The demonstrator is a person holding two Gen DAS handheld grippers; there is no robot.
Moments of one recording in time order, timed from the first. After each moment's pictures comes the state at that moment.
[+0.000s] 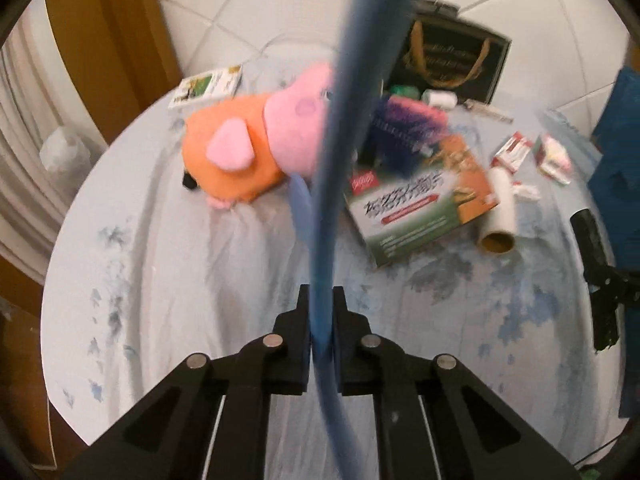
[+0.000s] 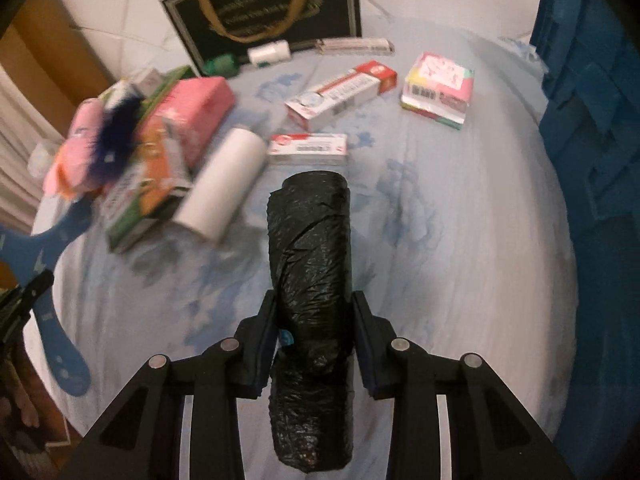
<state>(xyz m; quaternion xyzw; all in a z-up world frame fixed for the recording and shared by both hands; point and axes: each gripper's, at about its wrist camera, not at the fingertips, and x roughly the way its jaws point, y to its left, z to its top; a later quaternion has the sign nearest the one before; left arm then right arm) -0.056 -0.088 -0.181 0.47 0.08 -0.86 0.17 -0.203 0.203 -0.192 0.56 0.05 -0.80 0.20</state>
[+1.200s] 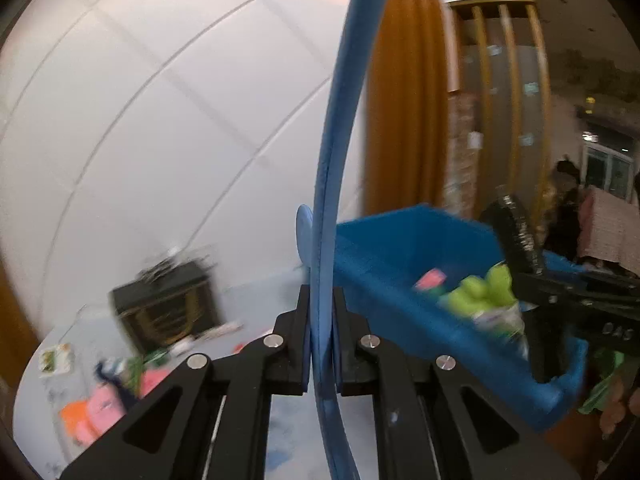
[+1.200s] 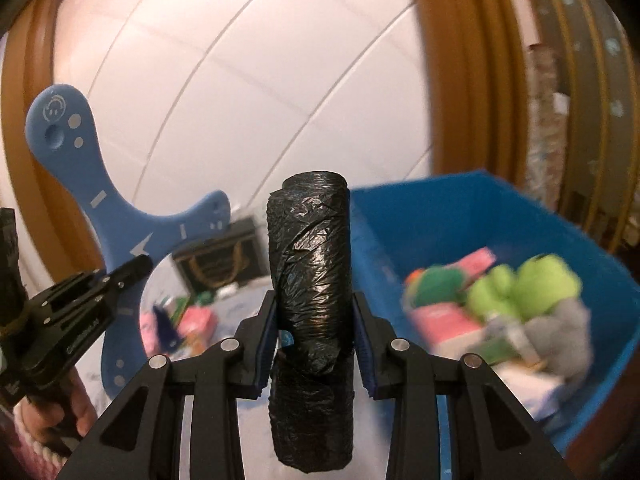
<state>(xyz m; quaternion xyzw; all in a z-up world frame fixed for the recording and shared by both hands) -0.052 0.192 0.095 0.18 -0.02 -0.97 -0.17 -0.014 0.383 0.115 0.26 -0.05 -0.96 0.06</state>
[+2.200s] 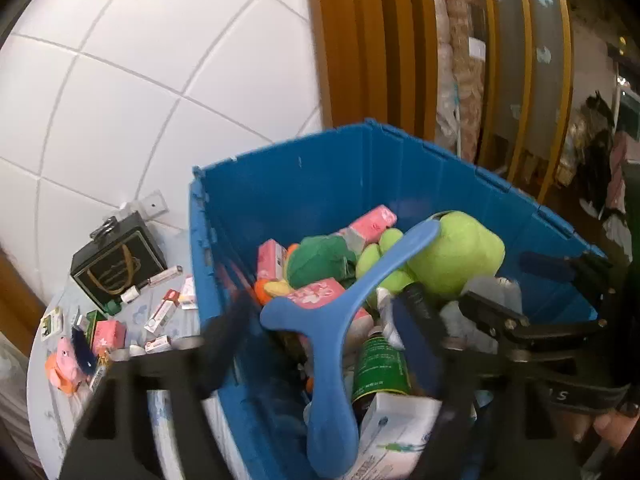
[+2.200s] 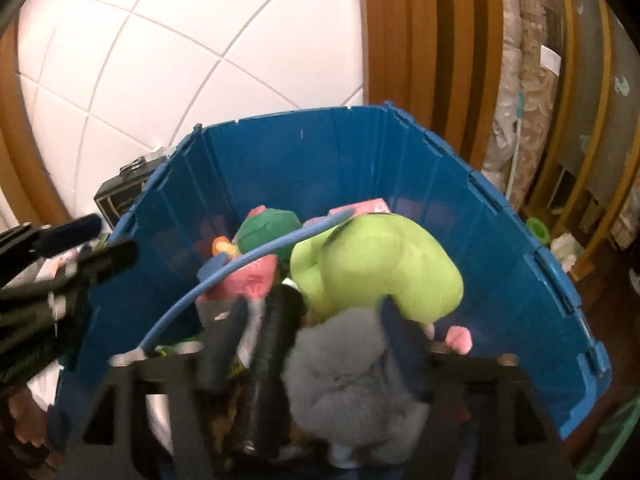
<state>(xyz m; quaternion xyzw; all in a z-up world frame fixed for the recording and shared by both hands) -0.081 0.466 0.060 0.32 -0.07 -0.94 -0.09 -0.061 0.651 0.054 0.37 0.00 -0.93 0.08</state>
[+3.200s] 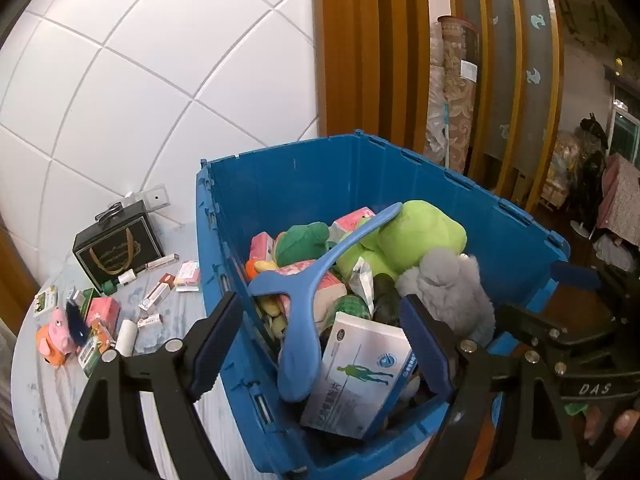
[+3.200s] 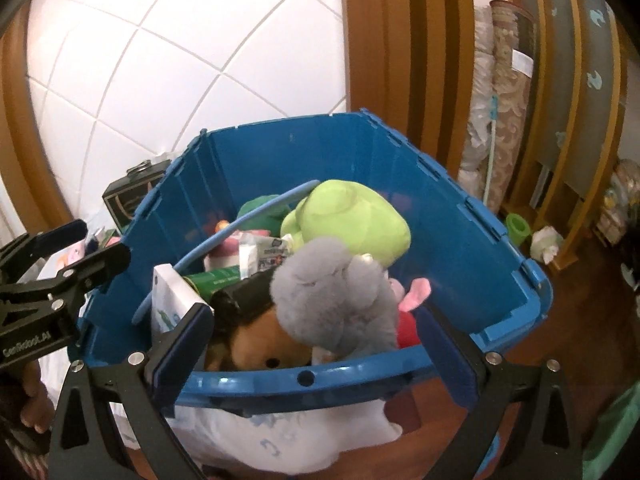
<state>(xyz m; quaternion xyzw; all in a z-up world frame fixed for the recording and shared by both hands) -0.011 0.464 0.050 0.30 -0.04 -0.95 -0.10 0.030 0.677 0.066 0.35 0.00 -0.94 0.06</state>
